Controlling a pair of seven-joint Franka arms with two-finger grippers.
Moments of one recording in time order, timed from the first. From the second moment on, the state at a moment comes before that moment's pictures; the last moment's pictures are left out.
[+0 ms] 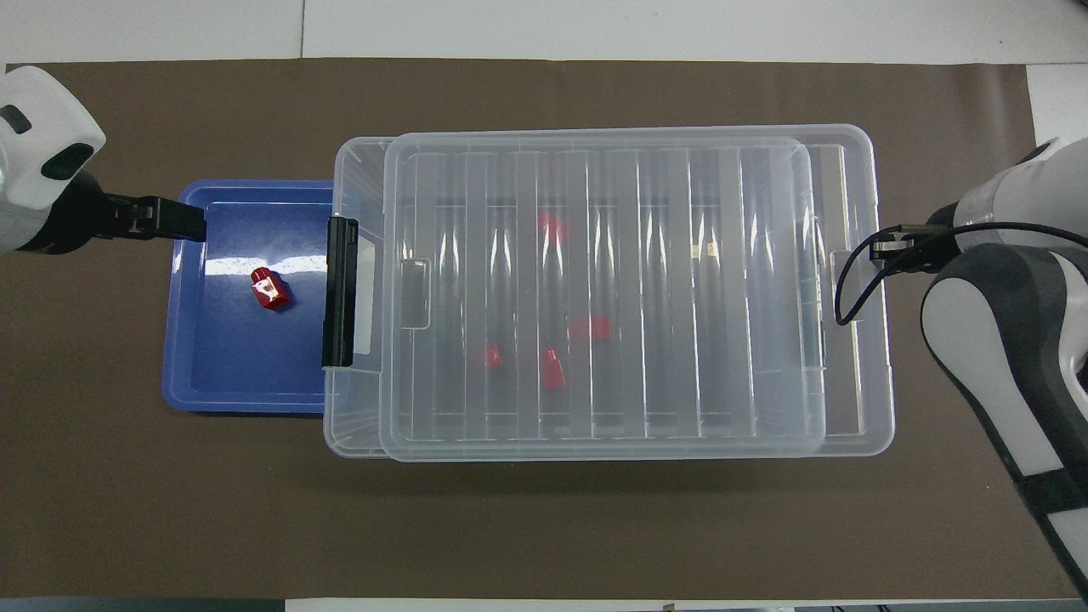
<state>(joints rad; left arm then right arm) -0.06 -0.01 -0.09 -1.67 -0.01 1.76 -0.01 0.03 0.04 -0.04 -1.93 0.02 1.97 0.09</state>
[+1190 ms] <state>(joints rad) -0.04 0.00 -0.09 -1.63 -0.01 1.60 0.13 0.03 0.03 0.02 -1.93 0.02 1.97 0.20</state>
